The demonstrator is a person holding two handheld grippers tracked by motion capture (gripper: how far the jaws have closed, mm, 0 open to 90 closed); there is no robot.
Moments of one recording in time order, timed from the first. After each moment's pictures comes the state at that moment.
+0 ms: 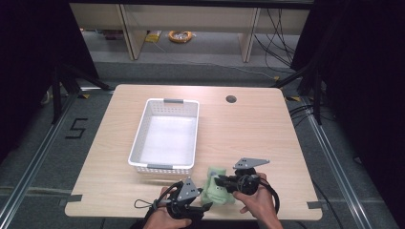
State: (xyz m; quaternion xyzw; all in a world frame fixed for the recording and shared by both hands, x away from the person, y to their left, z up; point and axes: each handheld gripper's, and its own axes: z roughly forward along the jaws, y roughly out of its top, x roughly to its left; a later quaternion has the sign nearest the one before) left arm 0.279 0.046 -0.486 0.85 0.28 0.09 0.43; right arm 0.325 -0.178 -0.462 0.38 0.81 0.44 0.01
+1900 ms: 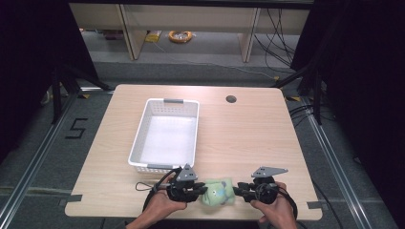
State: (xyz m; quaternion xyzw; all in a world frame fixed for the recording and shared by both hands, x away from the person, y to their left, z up) left arm 0.318 0.051 -0.486 0.85 0.30 0.04 0.43; right arm 0.308 -0.229 -0.477 0.42 0.82 0.39 0.03
